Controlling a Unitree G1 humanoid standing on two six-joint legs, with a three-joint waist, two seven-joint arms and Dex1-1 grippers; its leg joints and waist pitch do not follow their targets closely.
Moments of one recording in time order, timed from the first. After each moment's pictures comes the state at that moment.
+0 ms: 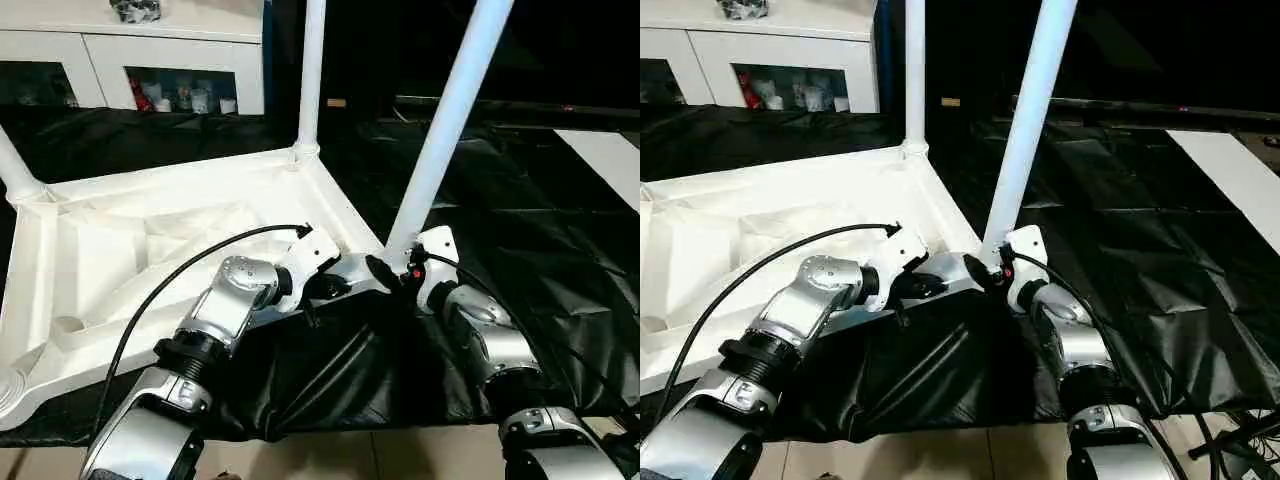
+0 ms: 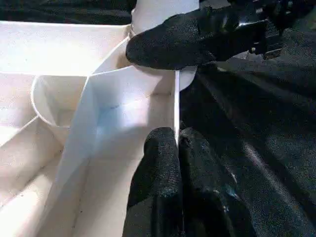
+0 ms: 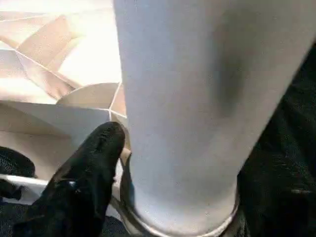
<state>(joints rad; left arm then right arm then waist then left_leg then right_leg) -0.63 0.15 -0.26 0.60 0.11 0.29 -0.92 -0.51 -0.12 -0.03 0.76 0.08 0.01 0.56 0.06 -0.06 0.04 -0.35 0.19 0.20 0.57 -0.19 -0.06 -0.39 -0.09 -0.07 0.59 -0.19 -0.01</state>
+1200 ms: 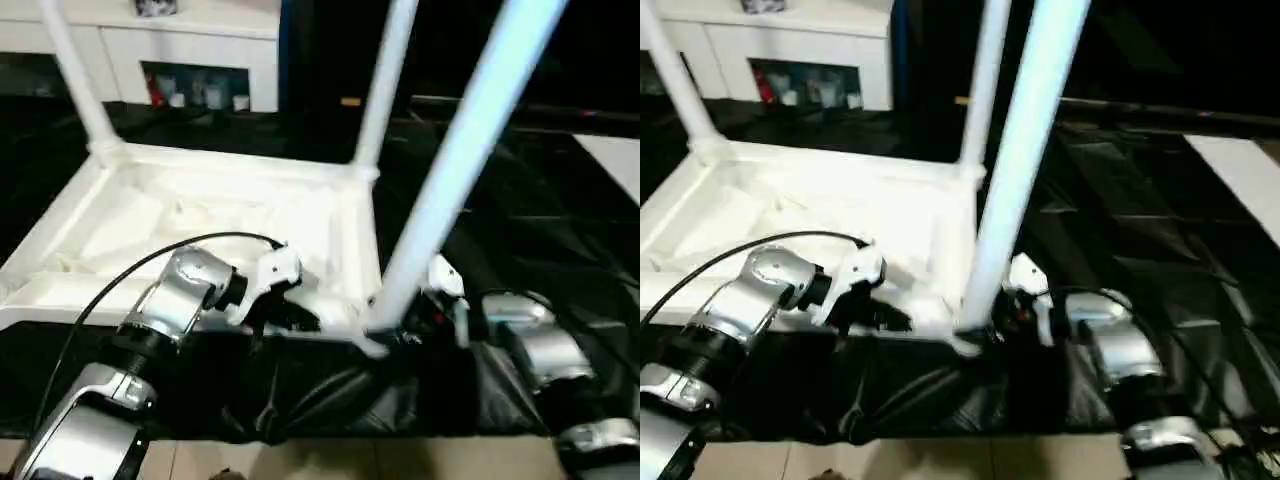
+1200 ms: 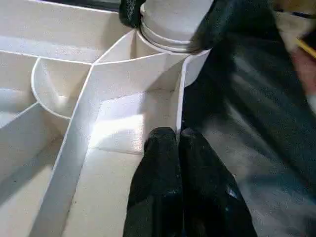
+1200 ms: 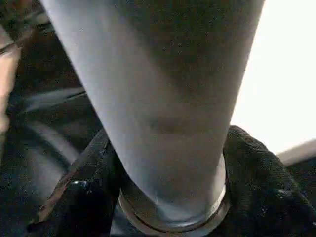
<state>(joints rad) -0.62 0.35 -0.29 0.57 0.06 0.21 -1.28 -0.44 -0.29 0.10 0.64 0.14 0.04 1.15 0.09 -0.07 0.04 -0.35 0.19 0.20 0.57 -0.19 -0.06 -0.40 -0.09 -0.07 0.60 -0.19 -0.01</state>
